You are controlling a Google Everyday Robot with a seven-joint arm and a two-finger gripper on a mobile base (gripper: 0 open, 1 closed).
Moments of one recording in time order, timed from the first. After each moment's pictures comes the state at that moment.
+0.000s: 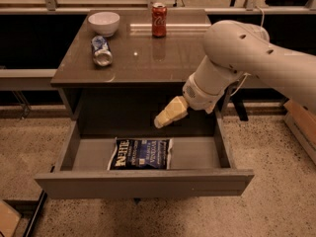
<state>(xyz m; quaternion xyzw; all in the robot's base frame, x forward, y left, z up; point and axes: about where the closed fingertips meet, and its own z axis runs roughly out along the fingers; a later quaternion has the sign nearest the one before) 0.557 -0.090 0.774 -0.24 0.96 0.13 0.10</state>
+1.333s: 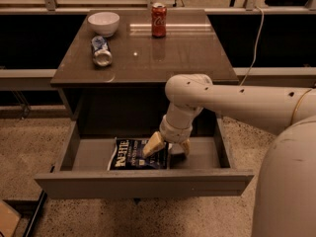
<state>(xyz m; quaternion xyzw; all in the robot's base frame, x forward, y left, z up) 0.545 -0.044 0.614 -0.11 0.99 0.12 -0.04</state>
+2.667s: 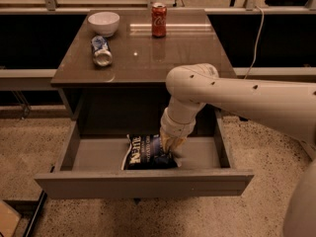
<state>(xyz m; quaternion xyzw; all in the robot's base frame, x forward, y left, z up) 0.541 -0.044 0.657 -0.10 0.99 0.10 0.00</state>
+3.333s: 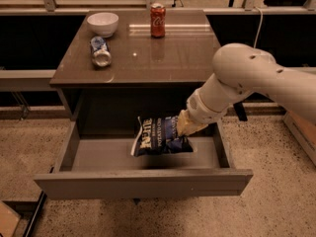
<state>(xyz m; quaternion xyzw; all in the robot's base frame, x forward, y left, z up) 0.539 -0.081 0.740 -0.11 0.97 0.19 0.08</state>
